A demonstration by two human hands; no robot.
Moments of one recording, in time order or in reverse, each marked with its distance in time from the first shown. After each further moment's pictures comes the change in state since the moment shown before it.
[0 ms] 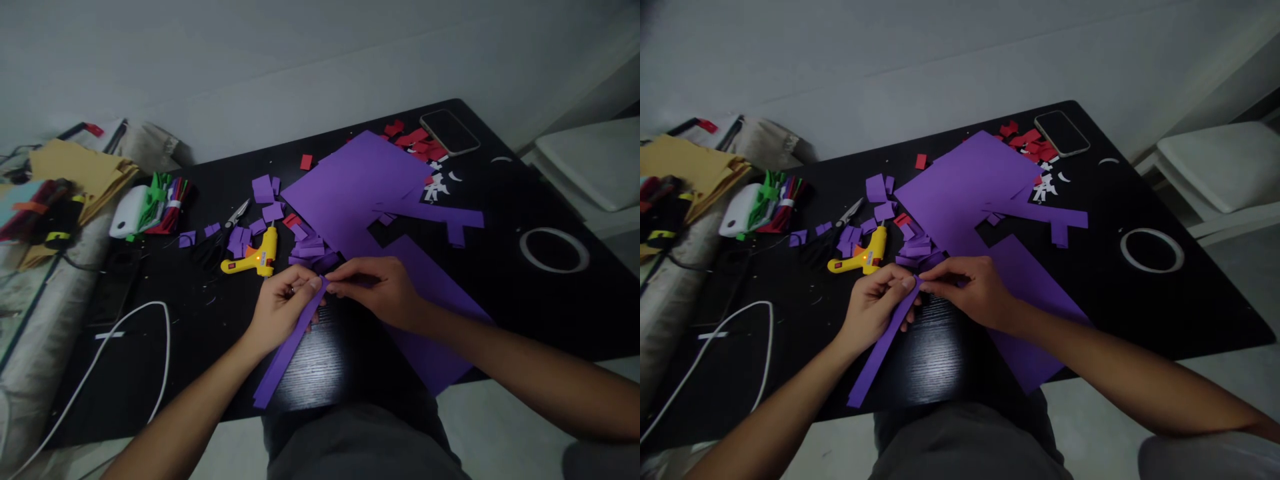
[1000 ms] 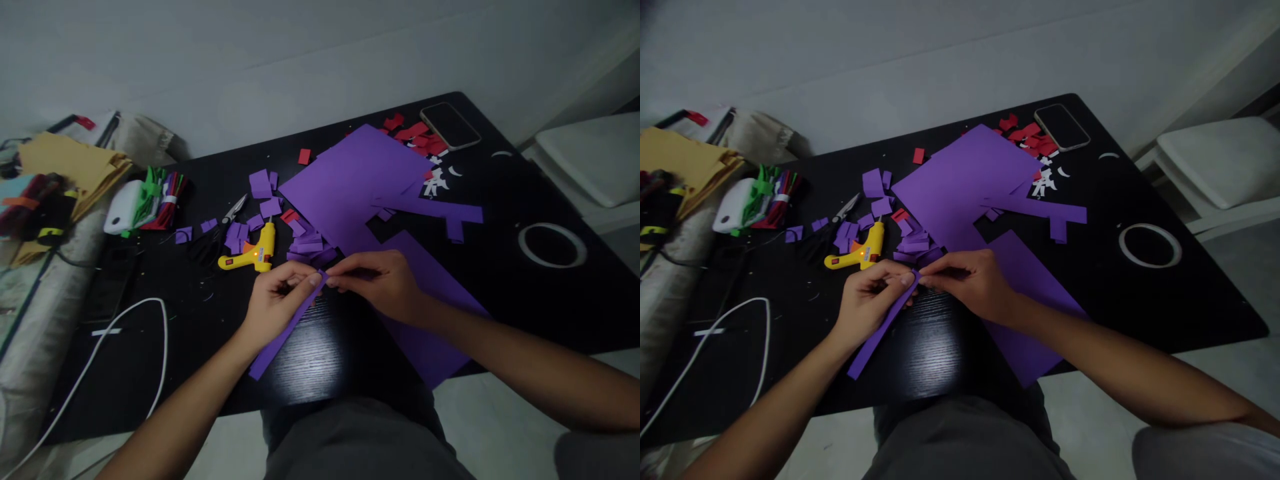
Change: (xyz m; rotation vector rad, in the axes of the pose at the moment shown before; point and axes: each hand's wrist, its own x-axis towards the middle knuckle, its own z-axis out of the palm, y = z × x) left_hand 0.004 0.000 -0.006 0.174 0.042 0.176; right_hand 0.001 -0.003 -0.003 -0.009 0.010 0.037
